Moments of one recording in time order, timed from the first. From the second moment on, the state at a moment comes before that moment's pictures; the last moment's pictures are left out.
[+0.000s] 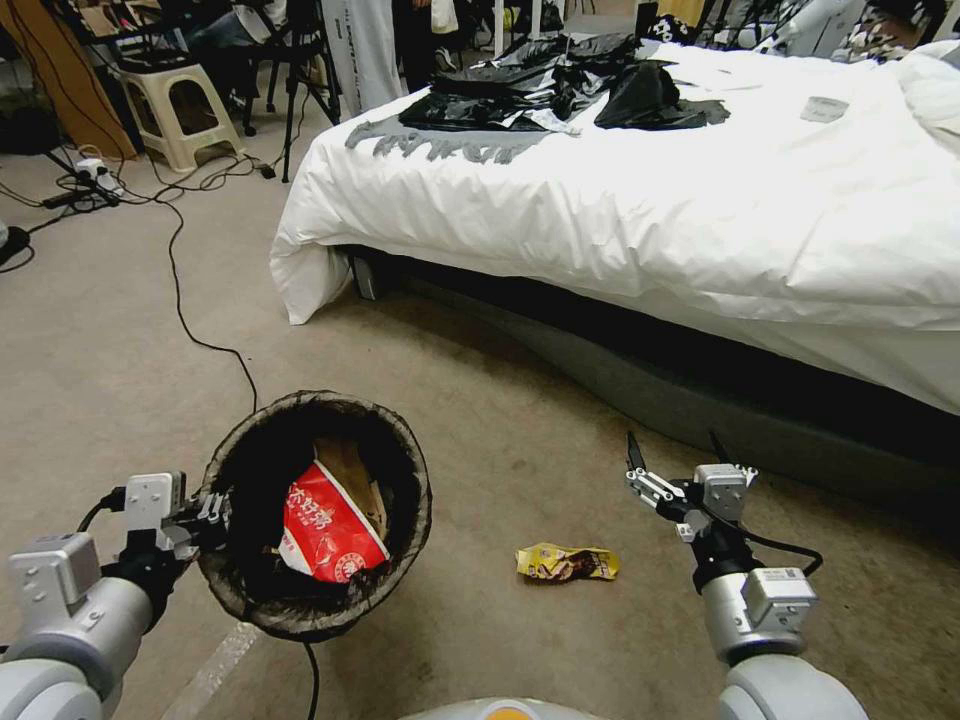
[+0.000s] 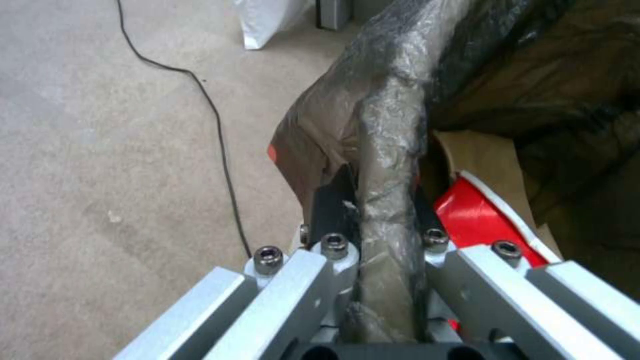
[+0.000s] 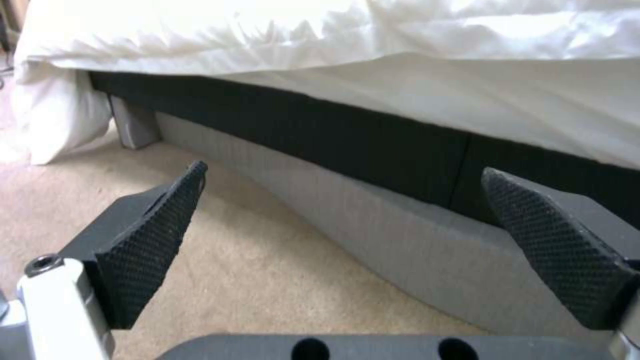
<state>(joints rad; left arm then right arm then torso) 1.82 -1.35 -1.05 -2.50 -0.52 0.74 0.06 -1.71 1.34 0.45 2.25 0.10 -0.12 0.16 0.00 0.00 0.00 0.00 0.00</state>
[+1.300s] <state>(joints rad) 1.85 -1.33 -1.06 -2.50 -0.53 0.74 0.03 -1.16 0.85 -0.01 1.70 0.52 -0.49 -0.24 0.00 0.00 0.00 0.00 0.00</state>
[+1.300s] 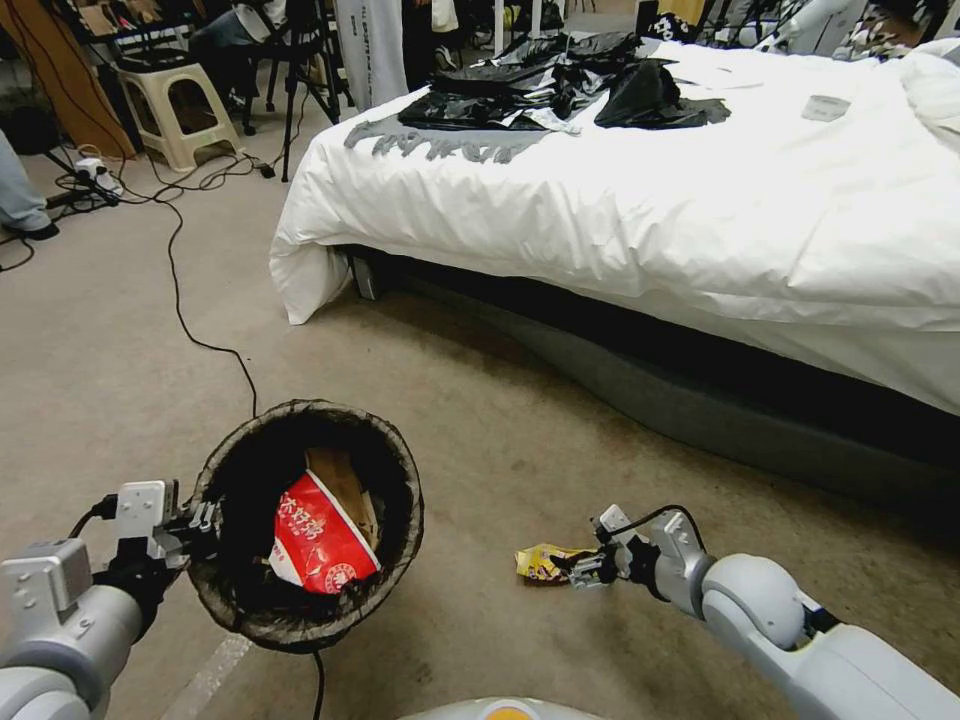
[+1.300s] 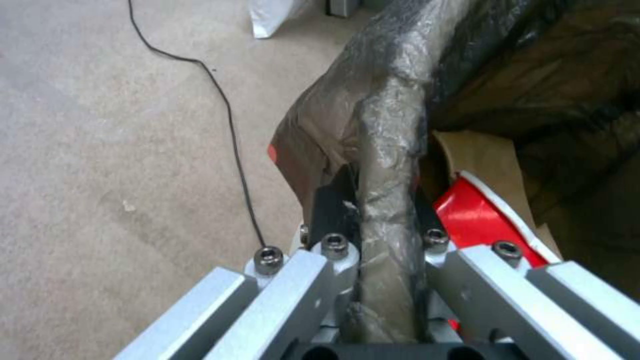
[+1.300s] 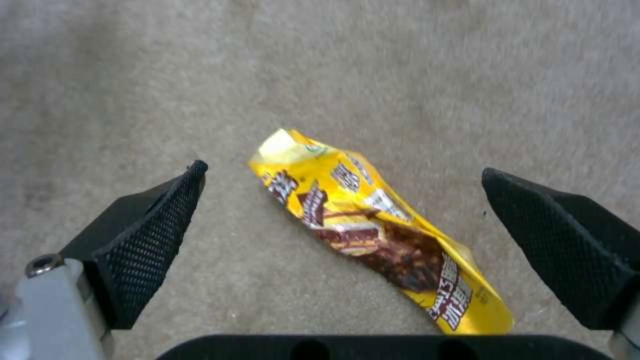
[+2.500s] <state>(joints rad) 1.86 -1.31 -1.04 -2.50 -0.52 0.74 0.03 -1.04 1.02 -0.05 1.33 0.37 -0.41 -0.28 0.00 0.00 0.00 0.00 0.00</state>
